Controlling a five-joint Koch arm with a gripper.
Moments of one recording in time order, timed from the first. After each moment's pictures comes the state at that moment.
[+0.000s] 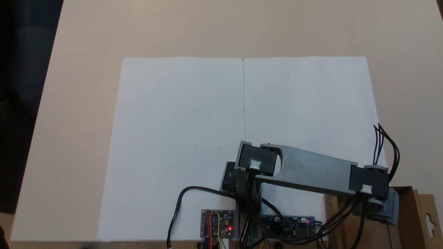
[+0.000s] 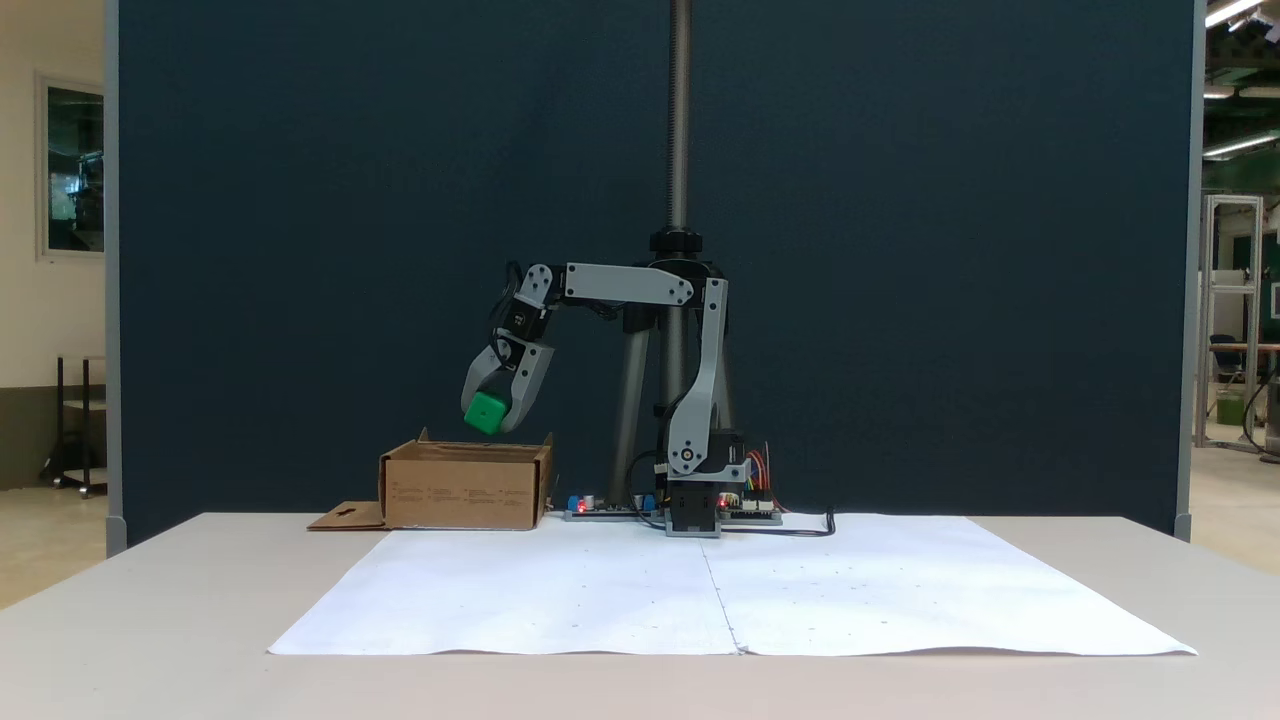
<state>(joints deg) 103.1 94.4 88.2 44.0 0.1</state>
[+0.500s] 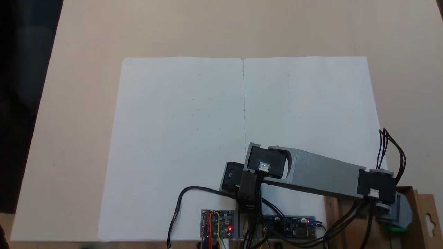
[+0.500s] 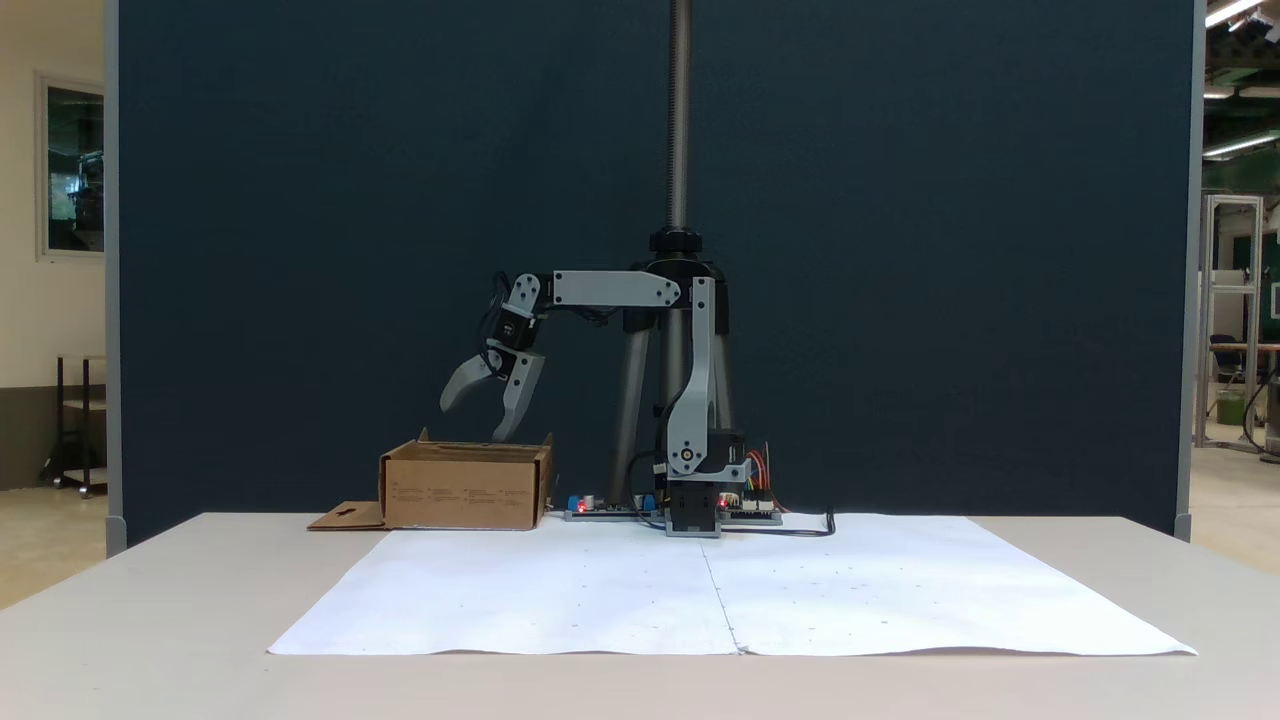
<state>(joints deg) 103.2 89.6 87.1 42.6 -2.0</state>
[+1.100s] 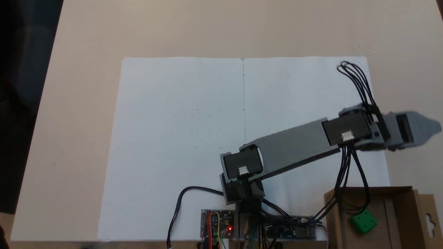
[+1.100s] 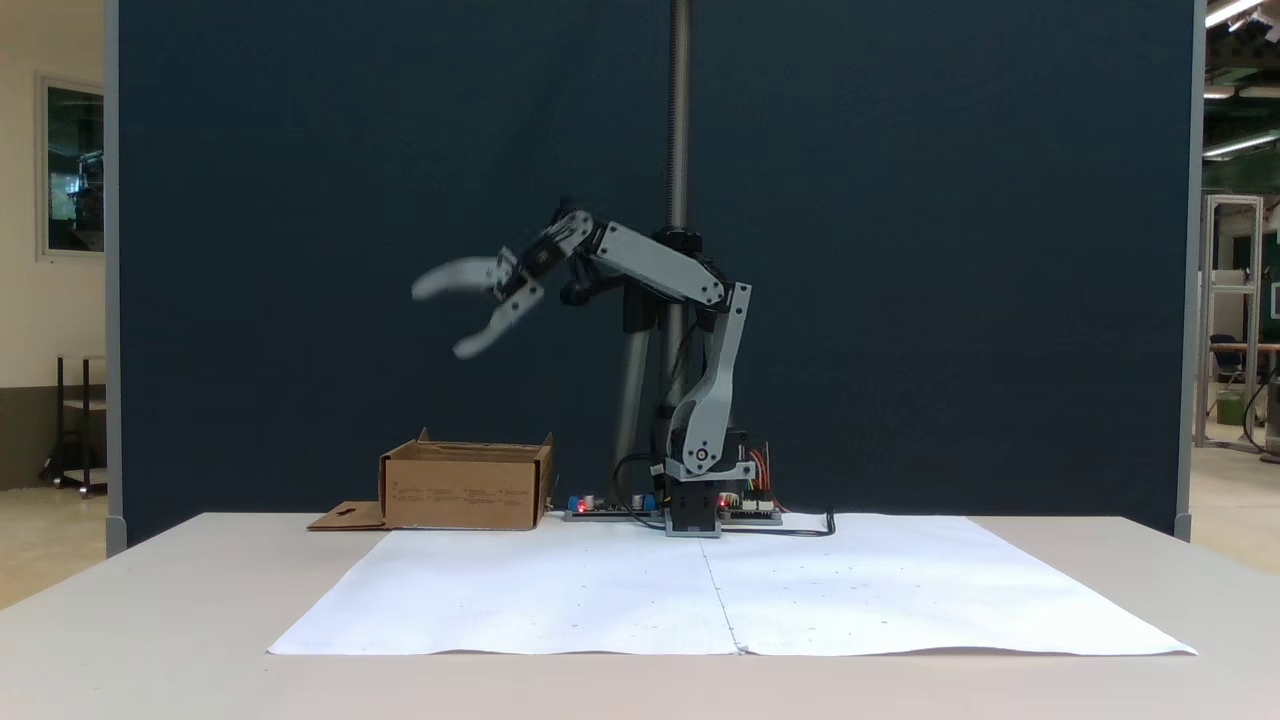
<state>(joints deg) 74.1 101.2 74.8 36.3 8.2</state>
